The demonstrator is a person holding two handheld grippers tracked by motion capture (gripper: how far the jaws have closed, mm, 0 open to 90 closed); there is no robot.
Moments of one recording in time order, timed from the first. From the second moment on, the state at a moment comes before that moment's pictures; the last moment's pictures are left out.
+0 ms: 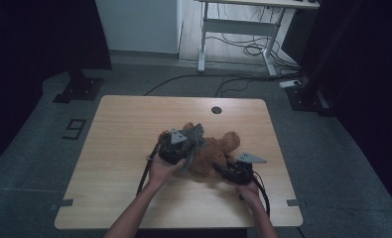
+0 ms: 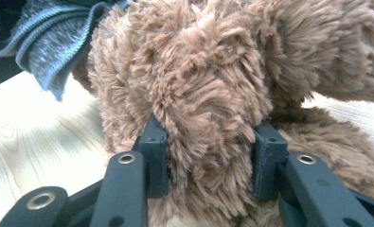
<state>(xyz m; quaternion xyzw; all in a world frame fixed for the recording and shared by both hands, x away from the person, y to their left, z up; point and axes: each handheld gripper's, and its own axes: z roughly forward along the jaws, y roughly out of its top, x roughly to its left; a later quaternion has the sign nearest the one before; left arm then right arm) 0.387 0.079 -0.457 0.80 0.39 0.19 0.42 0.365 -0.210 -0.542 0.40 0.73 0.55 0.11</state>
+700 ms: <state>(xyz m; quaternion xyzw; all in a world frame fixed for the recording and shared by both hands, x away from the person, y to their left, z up) 0.393 0.160 -0.468 0.74 0.48 0.17 0.43 0.366 -0.210 -0.543 0.40 0.73 0.55 0.10</state>
